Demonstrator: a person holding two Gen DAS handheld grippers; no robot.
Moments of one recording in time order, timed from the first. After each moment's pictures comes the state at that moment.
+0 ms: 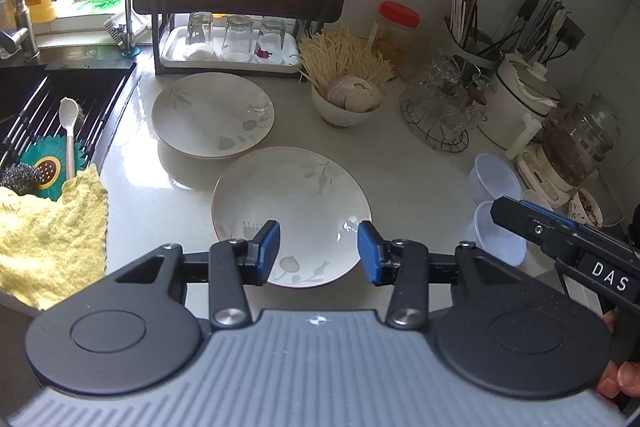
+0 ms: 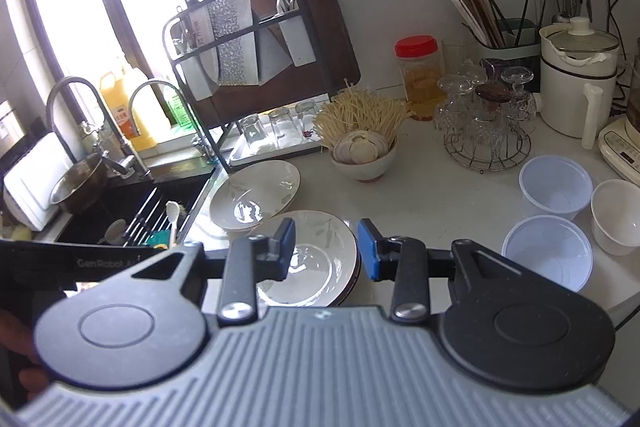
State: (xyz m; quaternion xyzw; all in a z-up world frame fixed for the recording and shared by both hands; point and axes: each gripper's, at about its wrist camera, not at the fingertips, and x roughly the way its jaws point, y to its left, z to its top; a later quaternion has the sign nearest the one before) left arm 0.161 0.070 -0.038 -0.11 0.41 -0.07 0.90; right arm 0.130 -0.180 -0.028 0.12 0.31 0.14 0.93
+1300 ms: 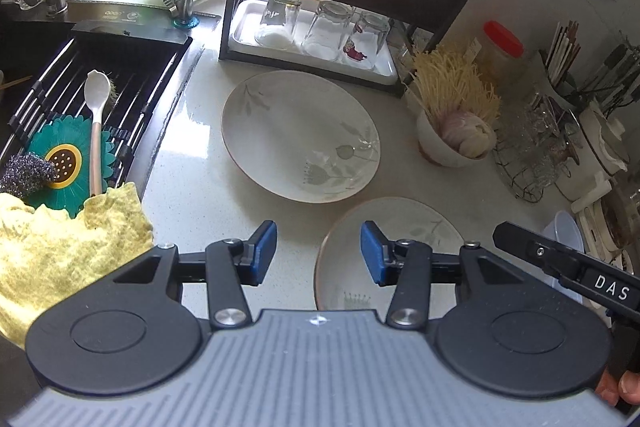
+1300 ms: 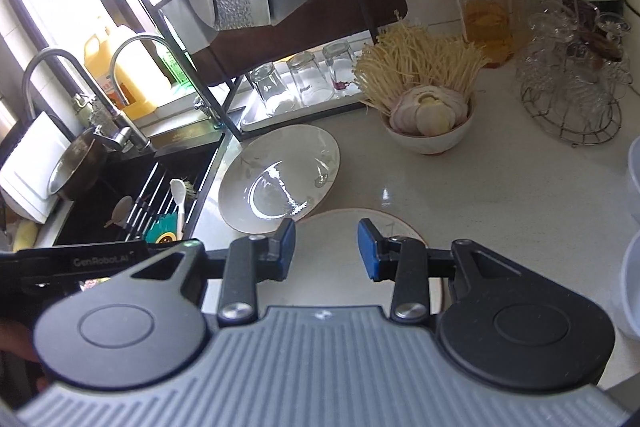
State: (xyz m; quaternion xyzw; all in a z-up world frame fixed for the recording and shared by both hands) left arm 0.281 0.187 -0.091 -0.16 0.45 -0.02 0.88; right arm 0.258 -0.099 -0.073 0.15 0.40 0.16 0.89
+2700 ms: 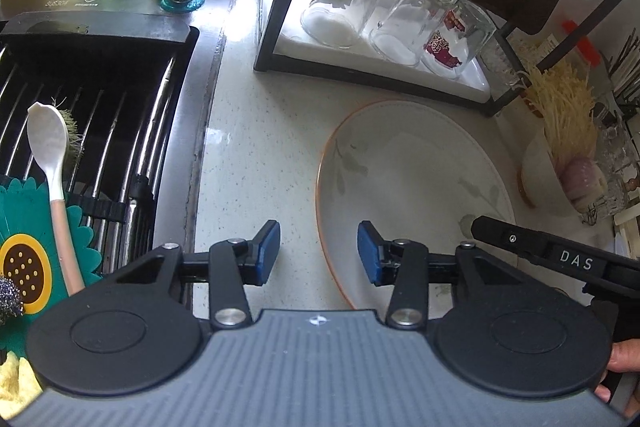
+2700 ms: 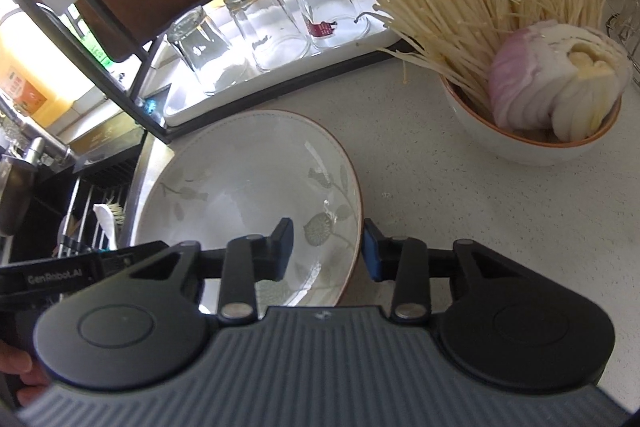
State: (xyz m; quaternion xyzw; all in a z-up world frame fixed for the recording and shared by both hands) left arm 0.444 0.282 -0.190 -0.16 0.50 -0.08 0.84; right arm 0.412 -0.014 -0.179 0.15 0.48 0.10 0.86
